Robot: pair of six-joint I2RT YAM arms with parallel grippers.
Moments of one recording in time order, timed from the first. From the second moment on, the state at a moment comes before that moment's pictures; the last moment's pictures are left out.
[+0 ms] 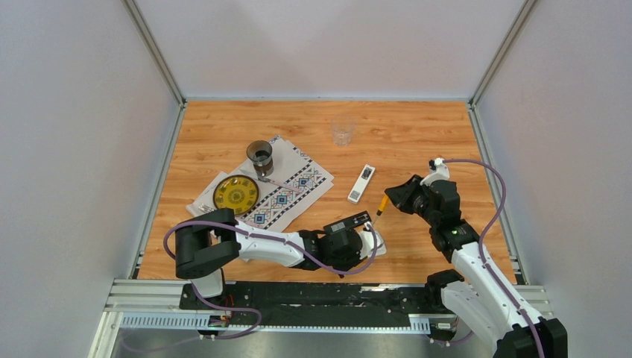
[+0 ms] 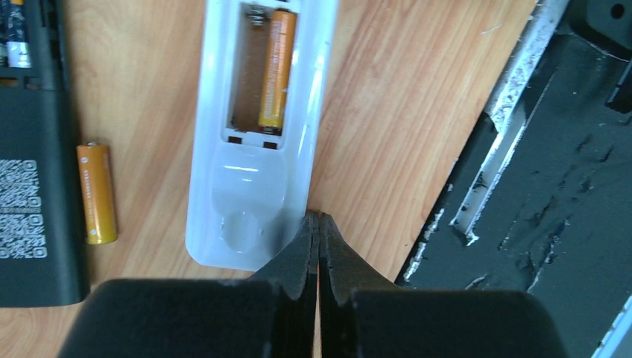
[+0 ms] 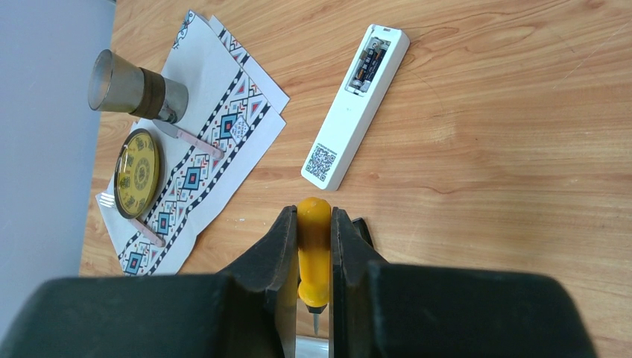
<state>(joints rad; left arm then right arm) -1.32 1.71 0.87 -0.01 -0.06 -0.19 0.27 0.77 0.43 -0.06 -0.16 0.66</state>
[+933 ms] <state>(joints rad) -1.18 1.79 0.97 0.00 -0.03 -0.13 0.26 0.77 0.43 -0.06 -0.18 0.66</state>
